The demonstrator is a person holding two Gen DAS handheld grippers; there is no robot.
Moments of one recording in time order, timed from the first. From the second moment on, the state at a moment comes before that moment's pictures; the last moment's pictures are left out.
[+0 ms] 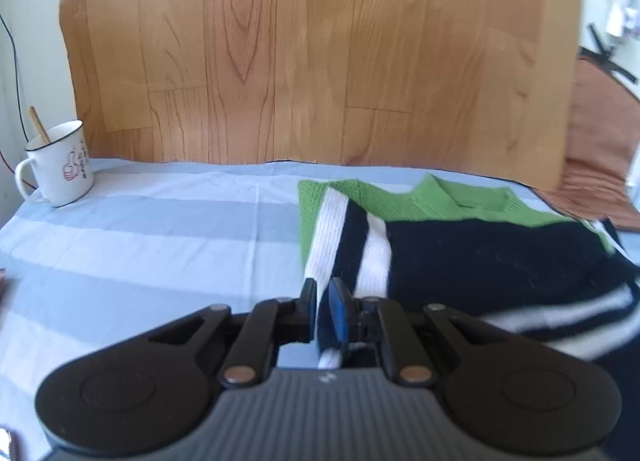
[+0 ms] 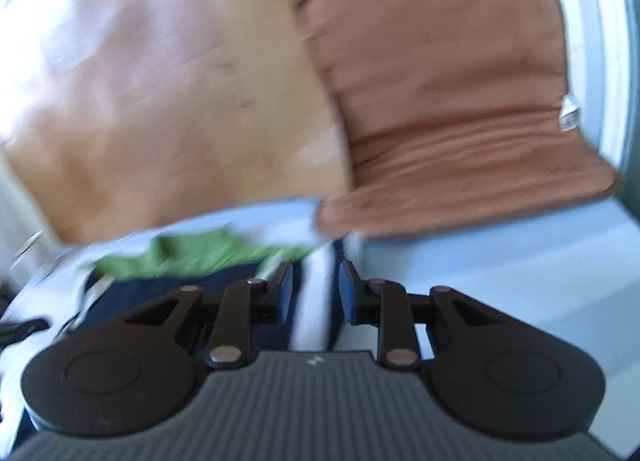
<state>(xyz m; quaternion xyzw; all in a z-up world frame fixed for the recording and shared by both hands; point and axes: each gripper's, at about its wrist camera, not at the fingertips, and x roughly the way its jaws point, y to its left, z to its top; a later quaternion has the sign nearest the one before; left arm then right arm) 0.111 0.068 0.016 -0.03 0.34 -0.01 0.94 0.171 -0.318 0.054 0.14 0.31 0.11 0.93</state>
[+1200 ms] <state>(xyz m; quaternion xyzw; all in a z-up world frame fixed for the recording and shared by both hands) -0.173 0.098 -0.019 -0.17 0.40 -0.15 0.89 -0.098 -0.306 -0.052 0.28 0.36 0.16 0.88</state>
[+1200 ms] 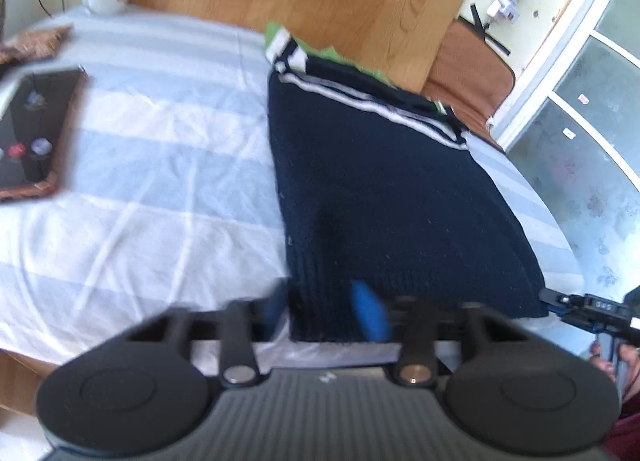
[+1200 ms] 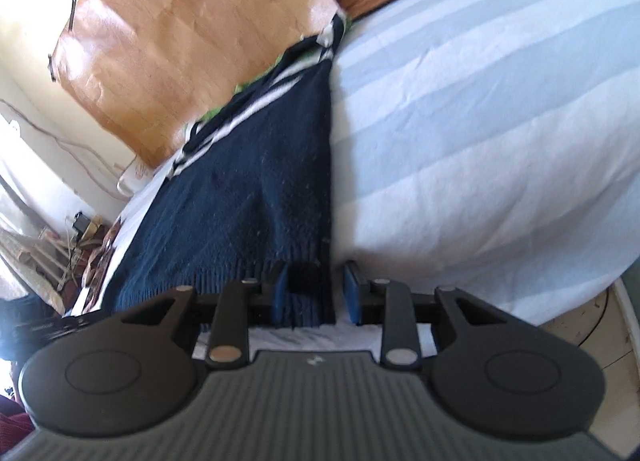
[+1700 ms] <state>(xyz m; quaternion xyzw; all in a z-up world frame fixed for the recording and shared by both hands) -0.073 0.141 0.034 -0.31 0.33 -0.16 0.87 0.010 -0.325 0.035 0.33 0.27 0.21 0.88</state>
